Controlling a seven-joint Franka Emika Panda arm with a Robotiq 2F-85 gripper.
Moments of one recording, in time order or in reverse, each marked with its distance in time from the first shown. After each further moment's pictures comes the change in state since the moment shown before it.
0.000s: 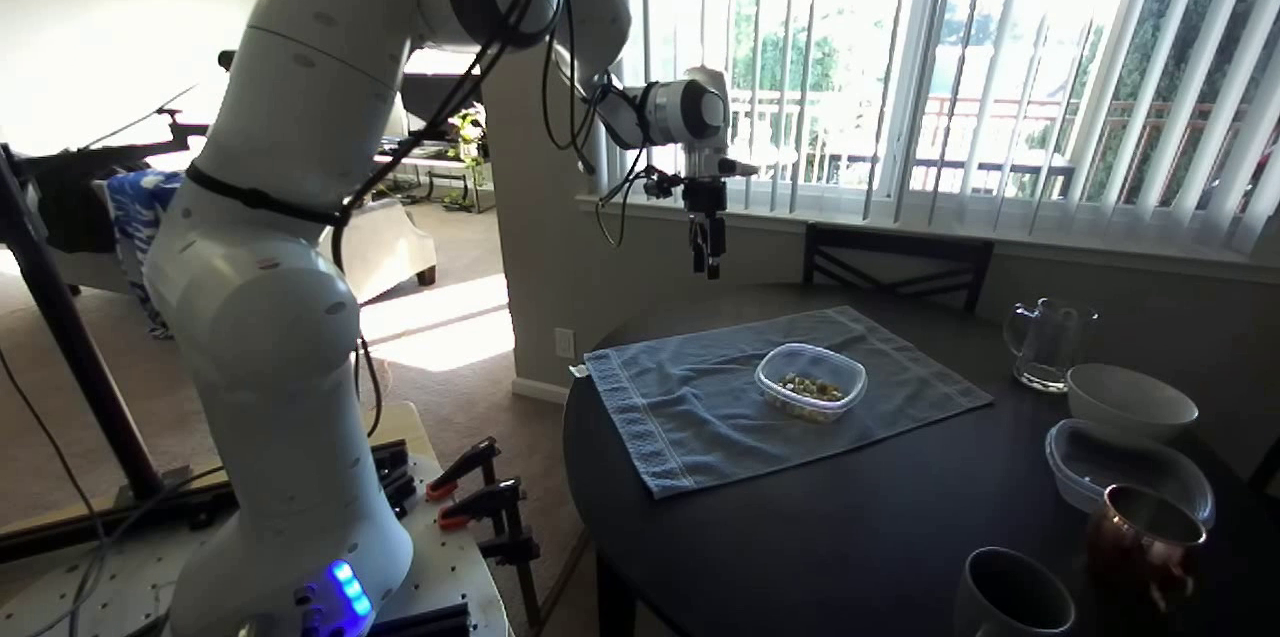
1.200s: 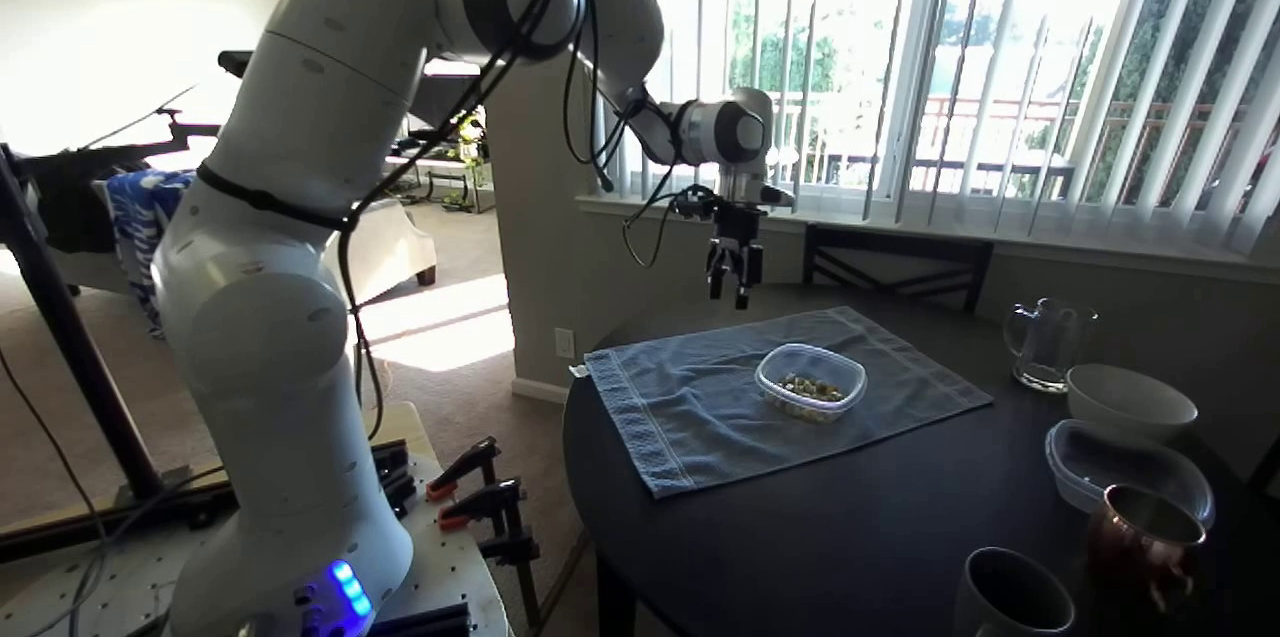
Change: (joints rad) arm -0.097 0.047 -0.026 0.005 0.068 -0.024 -0.327
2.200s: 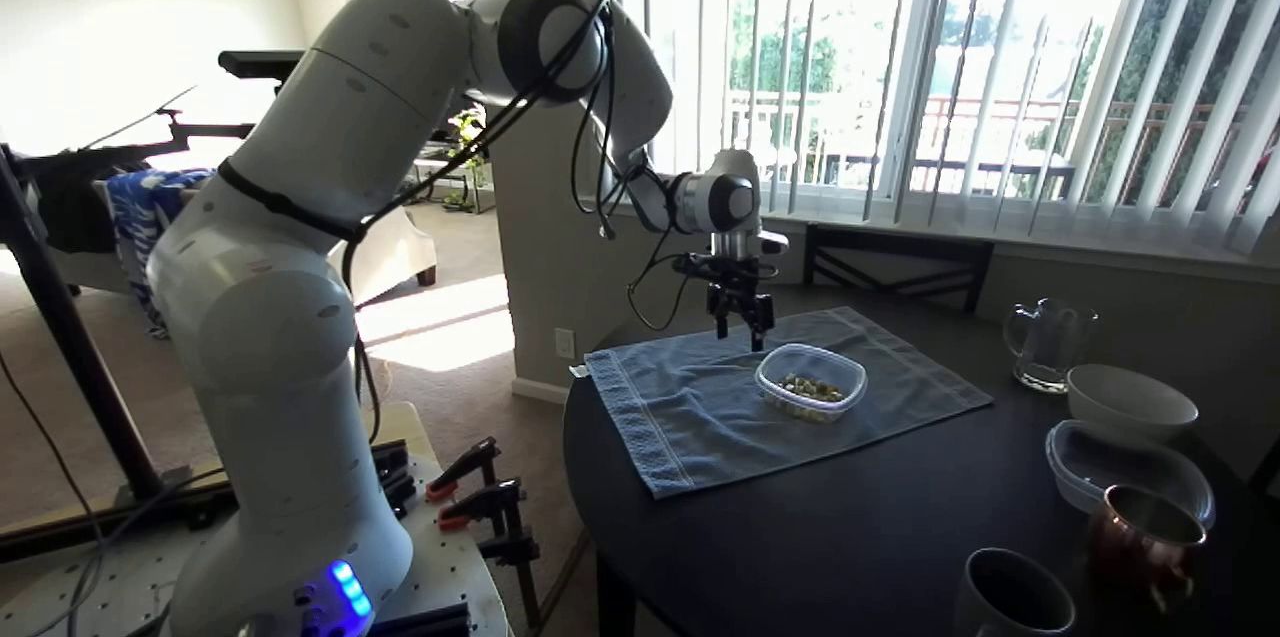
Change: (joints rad) arm 0.054 0.158 -0.059 -0.040 -0.047 0.391 -0.169
